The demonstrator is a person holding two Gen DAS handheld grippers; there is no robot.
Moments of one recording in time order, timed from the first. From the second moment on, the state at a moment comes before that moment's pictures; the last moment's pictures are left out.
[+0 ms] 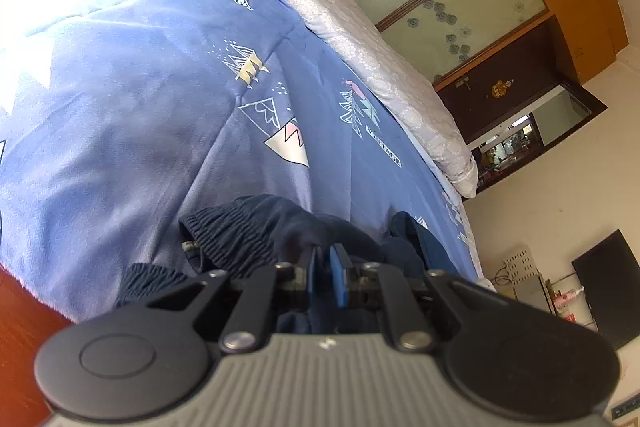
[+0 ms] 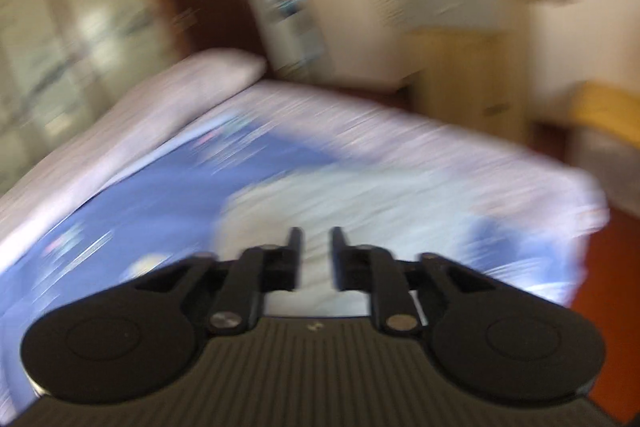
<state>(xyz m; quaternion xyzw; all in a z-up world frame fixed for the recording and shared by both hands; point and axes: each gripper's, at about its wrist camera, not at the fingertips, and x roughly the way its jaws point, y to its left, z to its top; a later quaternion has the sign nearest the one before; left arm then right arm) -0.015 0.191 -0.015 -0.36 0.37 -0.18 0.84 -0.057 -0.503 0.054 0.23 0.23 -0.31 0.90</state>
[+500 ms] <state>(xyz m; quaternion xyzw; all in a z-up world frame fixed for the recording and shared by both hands) -0.007 0.191 -0.014 -0.35 0.38 -0.17 0.84 0.213 -0.380 -0.103 0.56 0.37 -0.14 0.73</state>
